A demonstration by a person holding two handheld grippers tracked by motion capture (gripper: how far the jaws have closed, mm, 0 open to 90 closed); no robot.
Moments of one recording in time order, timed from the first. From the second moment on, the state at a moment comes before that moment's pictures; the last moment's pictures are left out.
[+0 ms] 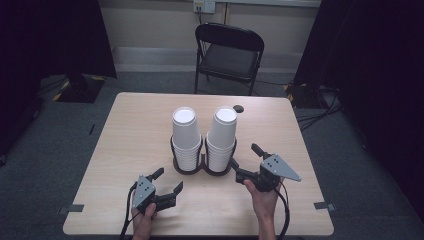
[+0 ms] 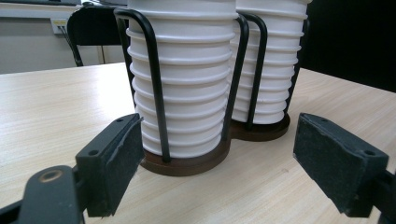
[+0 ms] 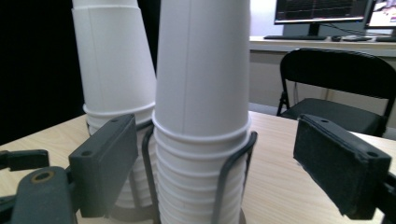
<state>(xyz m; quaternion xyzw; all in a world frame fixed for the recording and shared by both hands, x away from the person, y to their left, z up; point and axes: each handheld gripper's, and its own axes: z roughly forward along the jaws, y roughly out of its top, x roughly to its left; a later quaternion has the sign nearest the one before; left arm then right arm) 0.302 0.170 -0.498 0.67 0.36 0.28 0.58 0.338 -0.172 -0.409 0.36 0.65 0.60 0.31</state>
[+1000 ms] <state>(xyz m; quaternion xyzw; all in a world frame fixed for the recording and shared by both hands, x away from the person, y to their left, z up) 0.302 0.170 -0.498 0.67 0.36 0.28 0.59 0.389 -0.148 -0.344 0.34 0.67 0.61 0.27</state>
